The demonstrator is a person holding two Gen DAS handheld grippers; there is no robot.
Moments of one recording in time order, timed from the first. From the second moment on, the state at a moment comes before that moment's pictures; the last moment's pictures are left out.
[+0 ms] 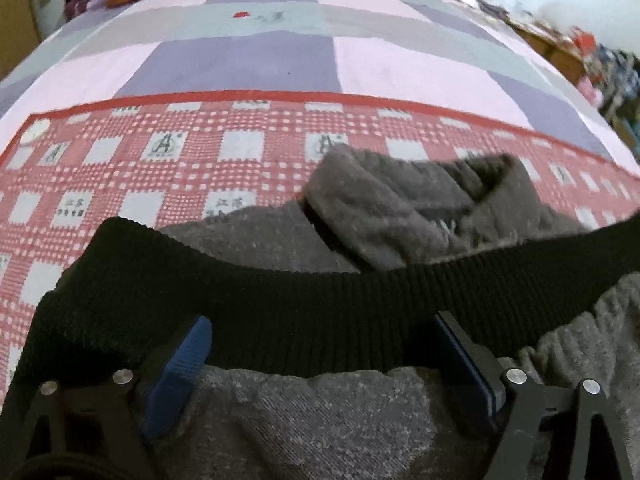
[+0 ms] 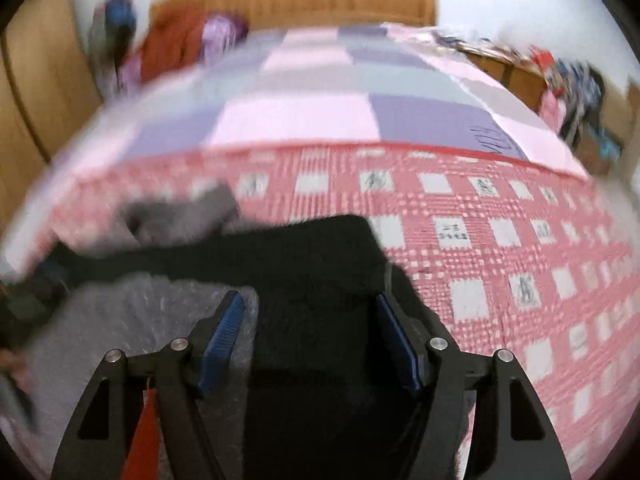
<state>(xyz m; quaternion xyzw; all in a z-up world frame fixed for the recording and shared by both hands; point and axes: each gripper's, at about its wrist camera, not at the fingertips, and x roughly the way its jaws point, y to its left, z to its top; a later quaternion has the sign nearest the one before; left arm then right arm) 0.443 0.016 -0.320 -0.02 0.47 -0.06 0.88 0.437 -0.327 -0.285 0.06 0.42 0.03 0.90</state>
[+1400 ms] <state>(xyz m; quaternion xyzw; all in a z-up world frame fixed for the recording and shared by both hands) 0.387 0.097 -0.323 -0.01 0.46 0.05 0.89 0.373 -0.271 -0.313 -0.07 0.45 -0.04 0.89</state>
